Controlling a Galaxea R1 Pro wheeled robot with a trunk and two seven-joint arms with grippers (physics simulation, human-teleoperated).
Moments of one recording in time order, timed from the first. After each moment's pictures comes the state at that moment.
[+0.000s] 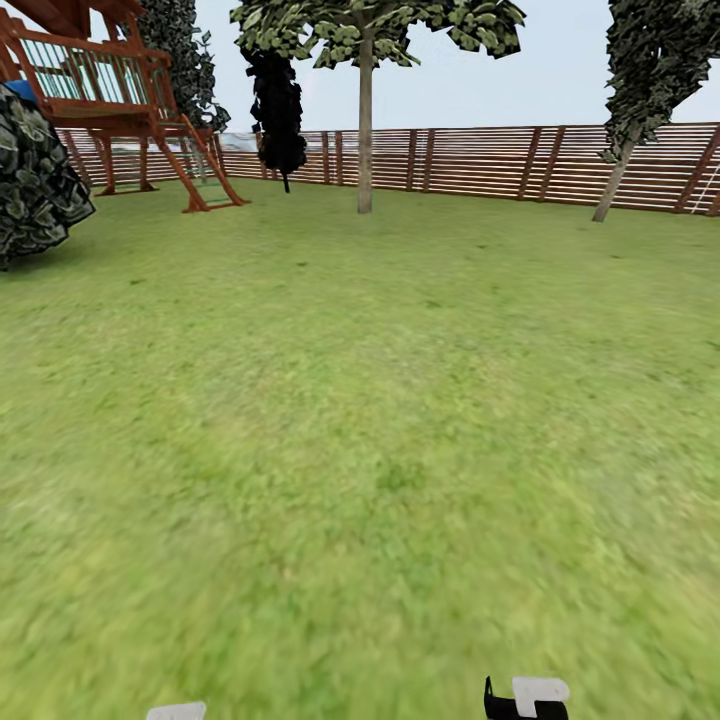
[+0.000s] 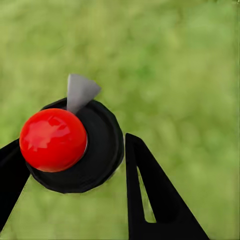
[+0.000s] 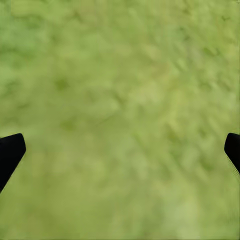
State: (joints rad) left arm -0.36 0.10 -0.04 -0.05 0.10 -0.44 0.10; right arm -0.40 0.01 0.00 -0.03 0.16 -0.56 -0.36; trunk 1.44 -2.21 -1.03
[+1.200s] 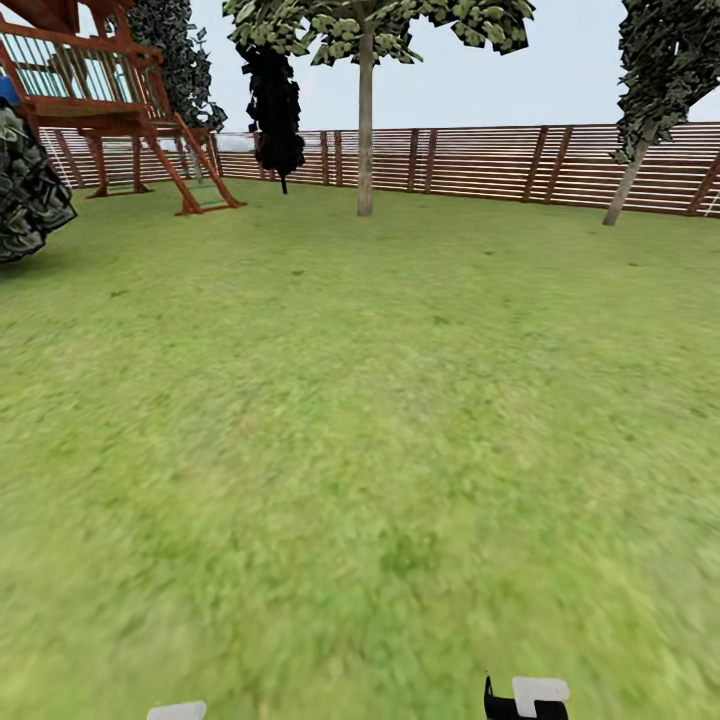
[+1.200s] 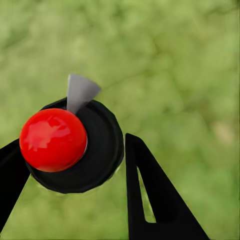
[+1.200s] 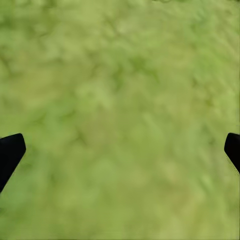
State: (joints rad) left arm -0.36 0.10 -0.04 -0.05 0.10 -0.44 0.10; right arm -0.40 0.01 0.00 -0.03 0.16 -0.56 -0.36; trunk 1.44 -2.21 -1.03
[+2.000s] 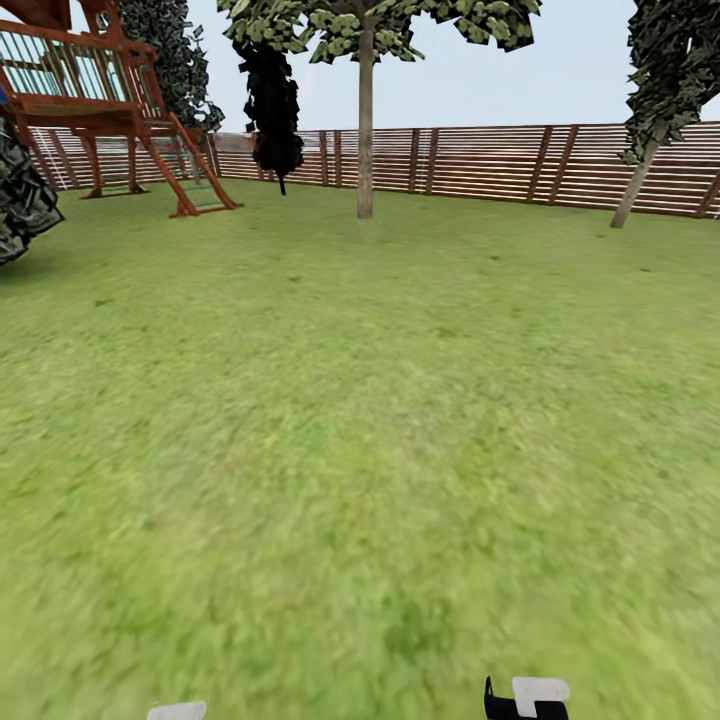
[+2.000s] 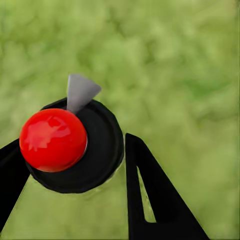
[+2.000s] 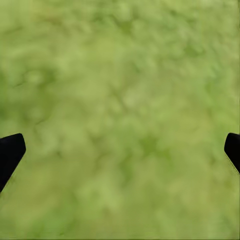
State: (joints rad) left arm -0.36 0.10 -0.04 -0.05 0.10 -0.44 0.10; right arm -0.40 0.01 0.00 -0.03 0.16 -0.56 -0.36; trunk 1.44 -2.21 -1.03
